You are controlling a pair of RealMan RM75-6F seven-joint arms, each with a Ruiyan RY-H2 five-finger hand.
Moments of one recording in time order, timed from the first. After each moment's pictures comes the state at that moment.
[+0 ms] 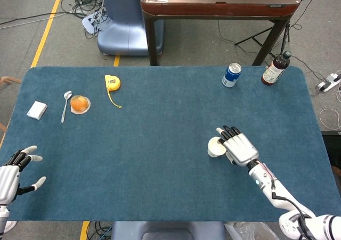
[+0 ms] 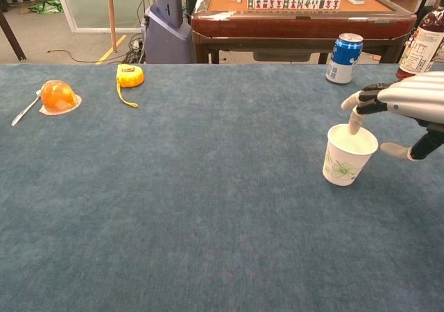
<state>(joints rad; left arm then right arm) -0.09 -1.16 -0.04 -1.49 1.53 1.51 -0.17 0.60 -1.21 0.04 -1.75 -1.18 0.94 -0.56</state>
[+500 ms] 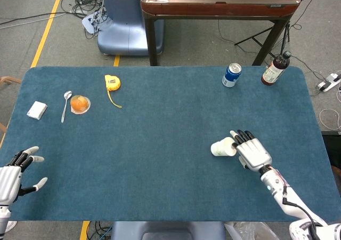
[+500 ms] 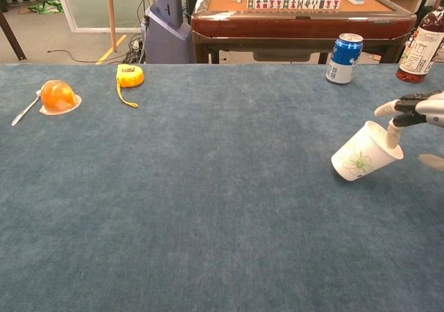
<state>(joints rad) -0.09 -1.16 -0.03 -1.50 1.54 1.51 -0.15 0.54 -1.17 -0.02 -1.75 -1.18 0.99 -0.55</state>
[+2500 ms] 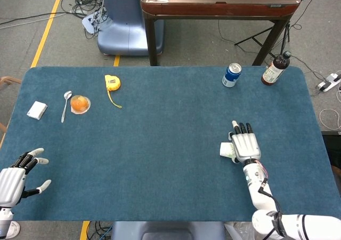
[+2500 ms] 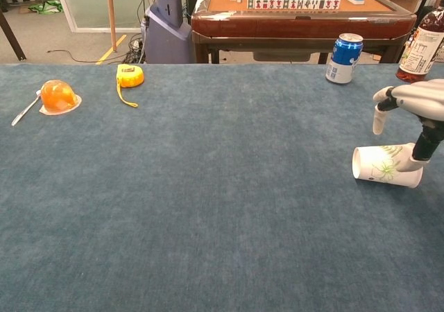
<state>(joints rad) -0.09 -1.15 -0.01 -1.53 1.58 1.52 -0.15 0.65 -1.41 0.14 -1.86 -0.60 1.27 -0.94</state>
